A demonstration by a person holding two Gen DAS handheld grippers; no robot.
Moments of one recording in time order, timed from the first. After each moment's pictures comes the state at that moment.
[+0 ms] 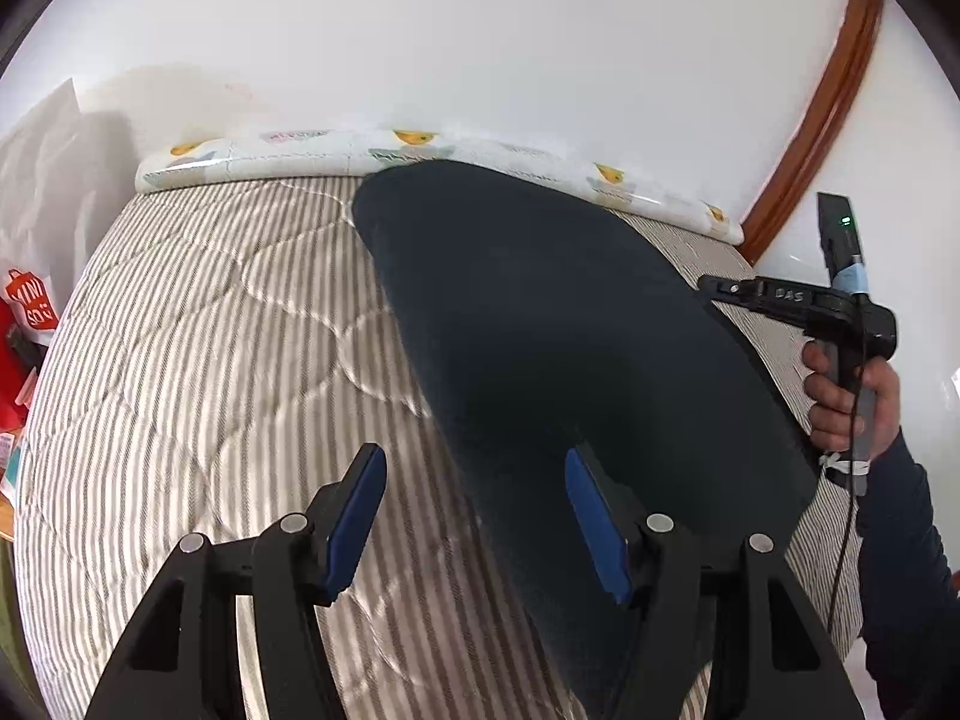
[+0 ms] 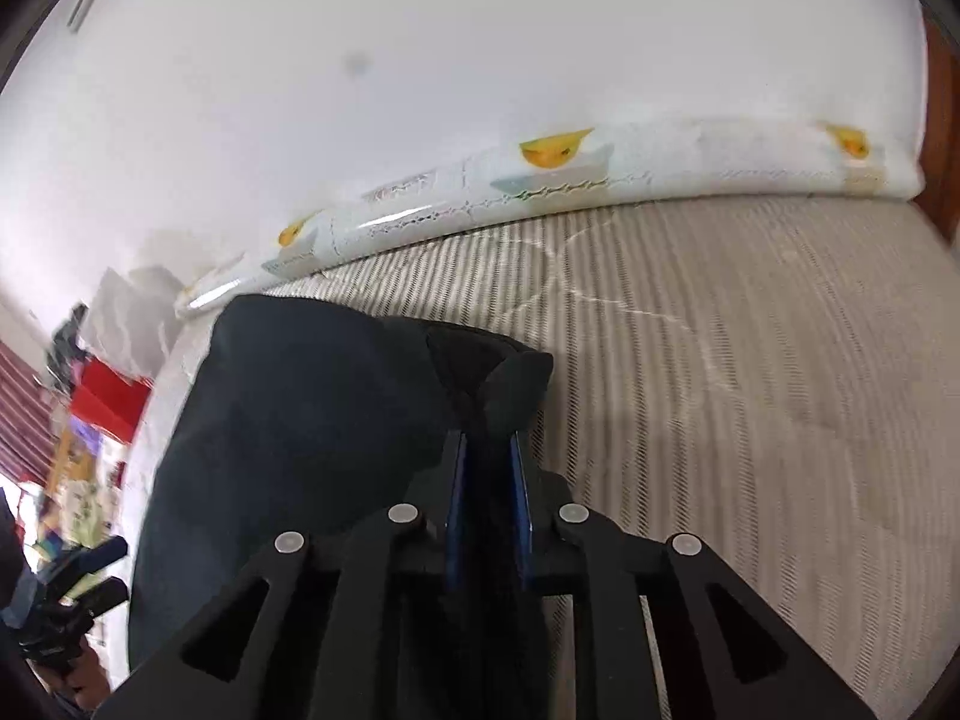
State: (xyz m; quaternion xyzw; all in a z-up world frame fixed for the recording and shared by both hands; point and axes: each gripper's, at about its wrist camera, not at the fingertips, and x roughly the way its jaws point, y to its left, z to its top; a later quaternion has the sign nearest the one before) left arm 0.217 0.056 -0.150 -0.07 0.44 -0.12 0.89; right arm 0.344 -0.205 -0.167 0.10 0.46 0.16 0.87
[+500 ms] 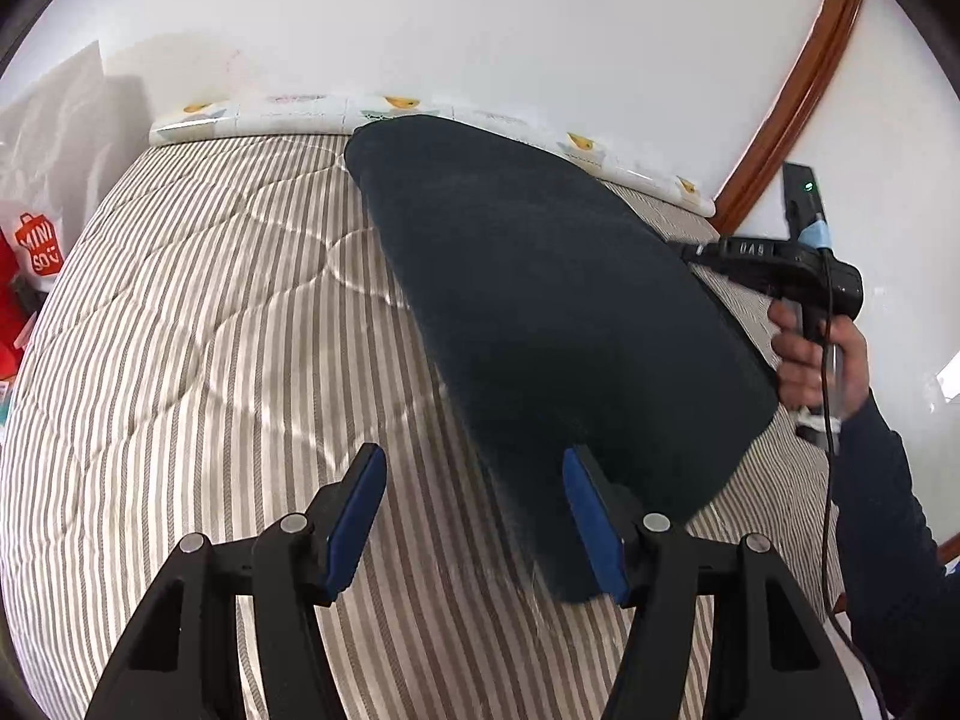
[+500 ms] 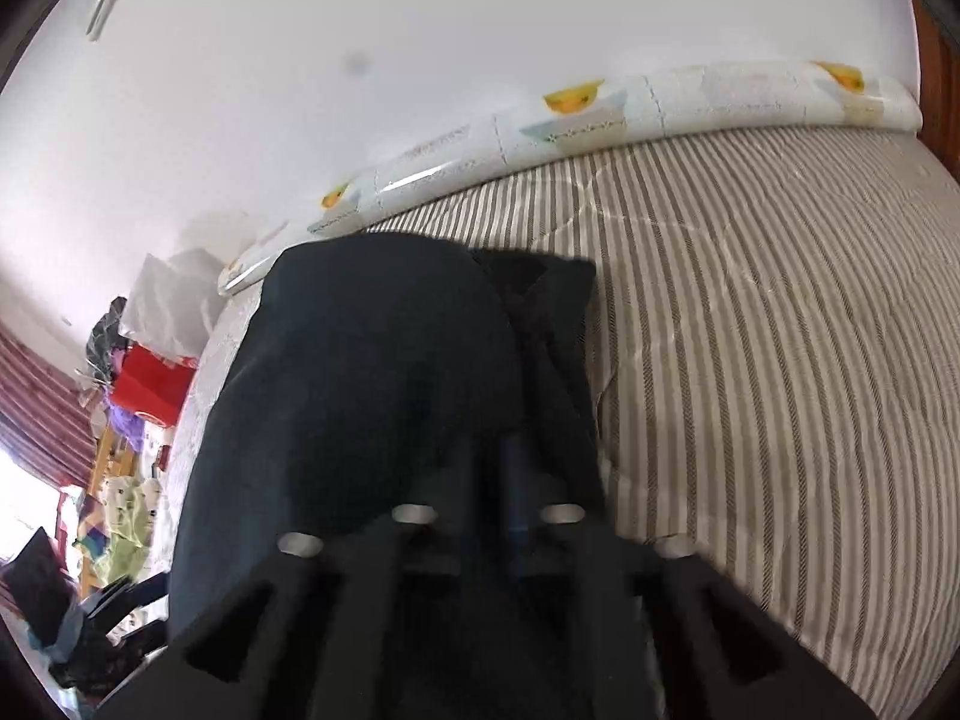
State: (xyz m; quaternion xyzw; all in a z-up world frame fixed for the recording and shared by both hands) left arm 0.152 0.052 -0.155 -0.09 0.45 -0.13 0.88; right arm 0.319 -0.205 -0.171 0.13 0.45 0.18 0.86
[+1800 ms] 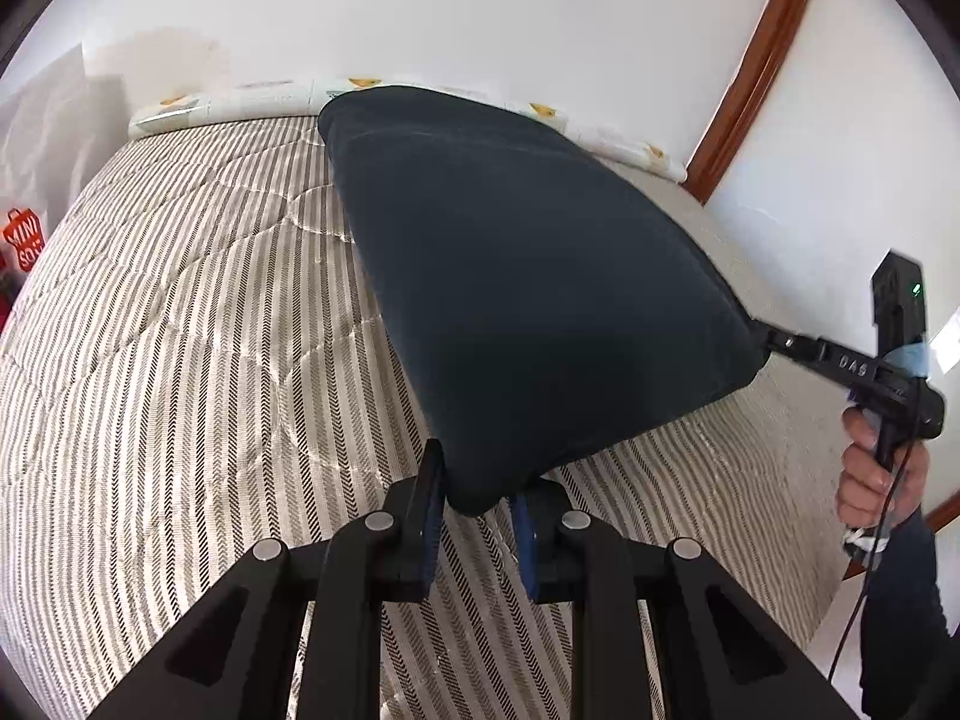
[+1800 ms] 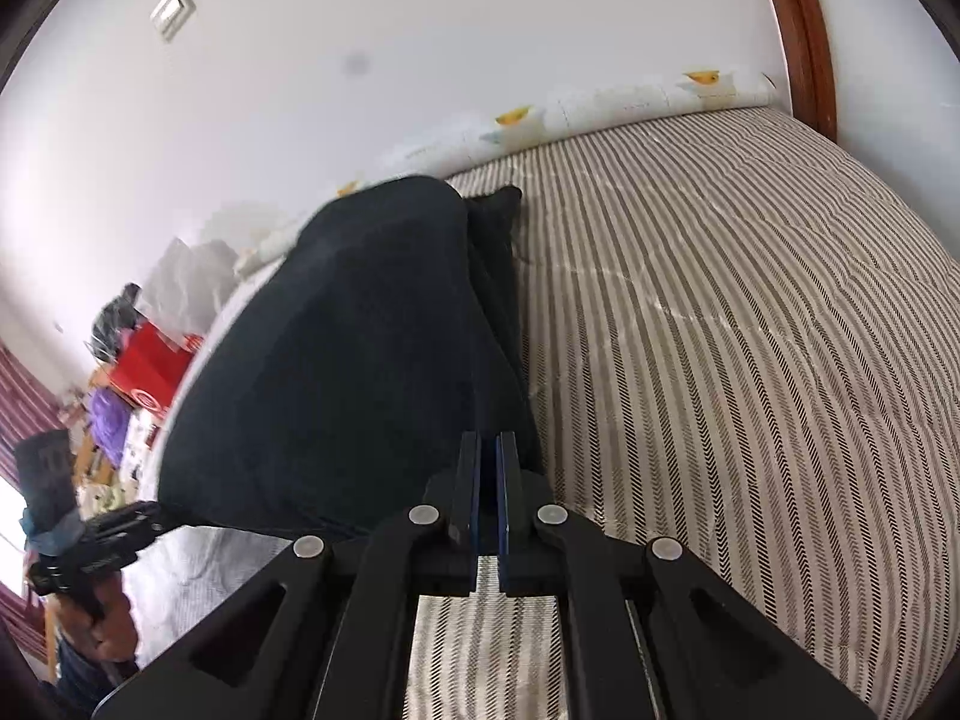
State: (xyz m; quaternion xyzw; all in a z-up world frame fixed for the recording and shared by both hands) left arm 0.114 0.026 -0.175 -0.06 0.45 -0.15 0.88; right arm 0.150 -0.237 -0.183 0.14 0.42 0.15 0.88
